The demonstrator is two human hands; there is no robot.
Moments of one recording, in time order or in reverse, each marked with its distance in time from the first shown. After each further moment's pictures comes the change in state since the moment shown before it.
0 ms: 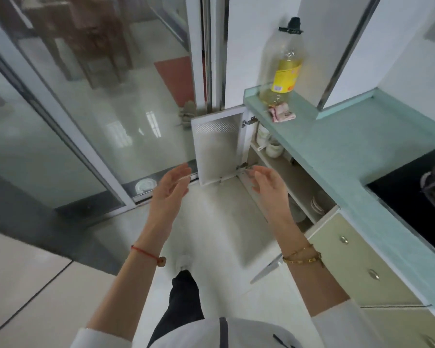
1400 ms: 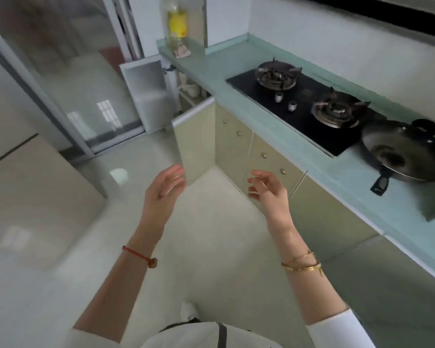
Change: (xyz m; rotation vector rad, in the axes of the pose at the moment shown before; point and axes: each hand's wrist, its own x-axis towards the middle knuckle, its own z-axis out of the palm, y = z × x) left_hand -0.744 -0.015 0.184 0.074 -0.173 -0.013; right_hand -0.651 0.111 -0.477 0.113 0.211 0.046
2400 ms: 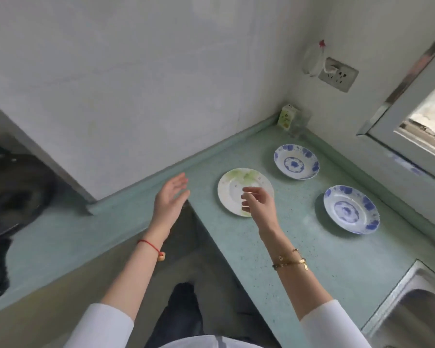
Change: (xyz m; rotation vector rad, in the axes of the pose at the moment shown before) left_hand -0.273 -0.060 0.705 0.223 -1.520 0.127; right_hand -0.219 0.089 -0.610 0.289 1.453 0.197
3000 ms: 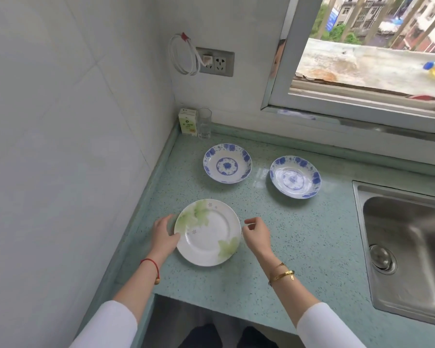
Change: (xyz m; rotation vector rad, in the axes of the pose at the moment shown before) left_hand 0.214 -0.061 0.114 0.663 -0.719 -0.104; right_hand 0.096 0.063 -0.009 -0.122 0.629 0.418
